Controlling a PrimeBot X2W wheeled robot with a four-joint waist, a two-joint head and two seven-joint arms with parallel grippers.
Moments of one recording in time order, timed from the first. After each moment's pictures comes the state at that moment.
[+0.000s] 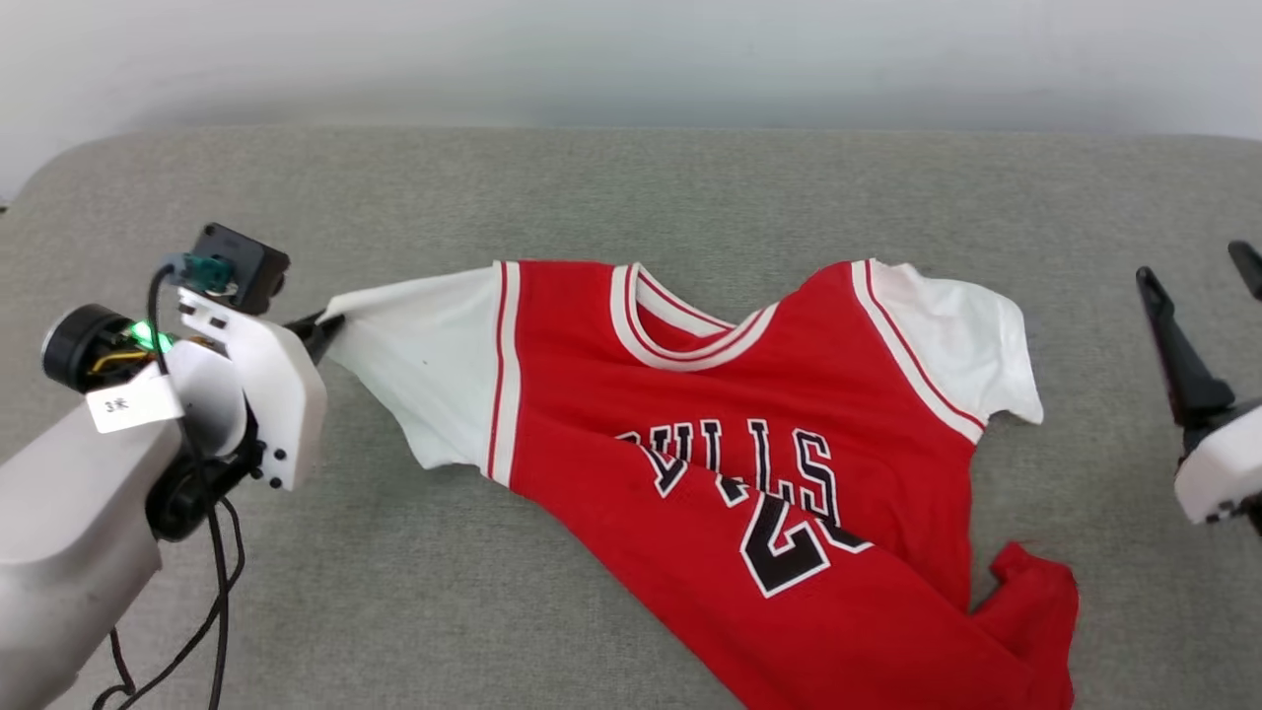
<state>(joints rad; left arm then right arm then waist) -0.84 0.75 -0.99 0.44 -0.91 -0.03 0.18 -0.26 -0.43 0.00 0.03 0.25 0.13 0.04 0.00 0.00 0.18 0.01</state>
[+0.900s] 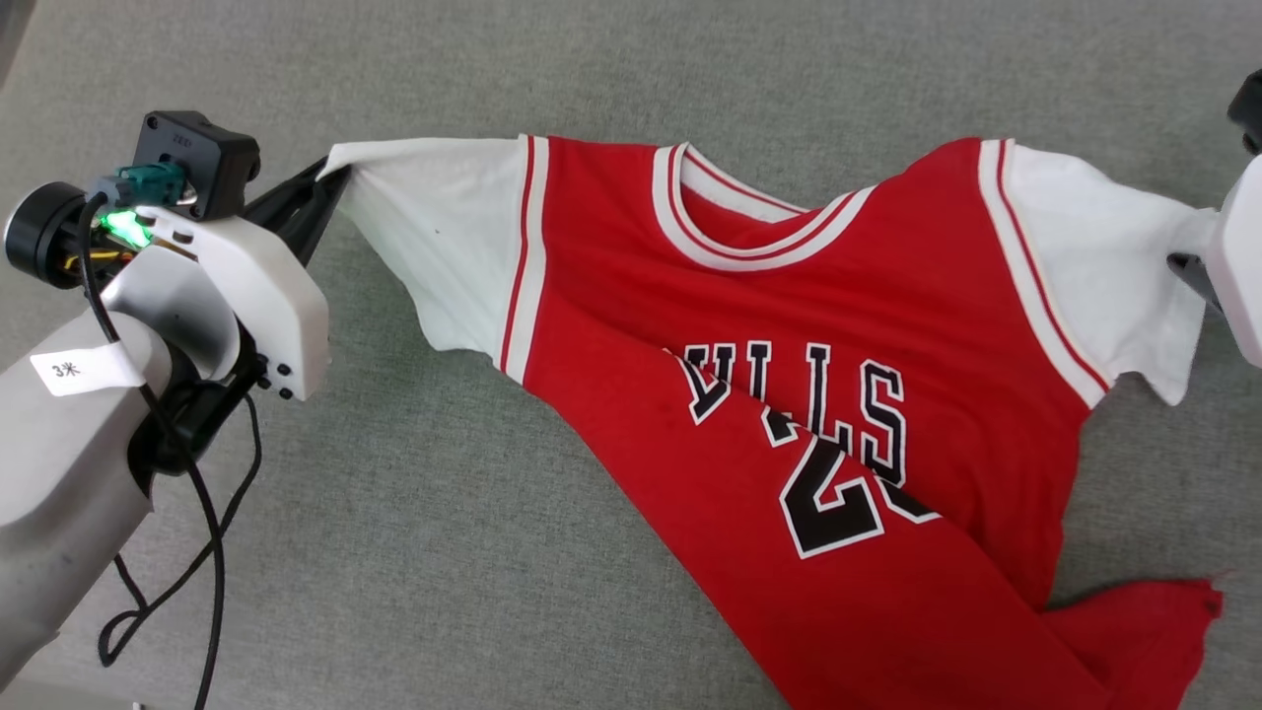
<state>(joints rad) -0.91 0.80 -0.91 0.23 -0.87 0.09 0.08 -0.86 -0.75 0.52 0.30 0.60 0.13 0.89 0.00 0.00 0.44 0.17</state>
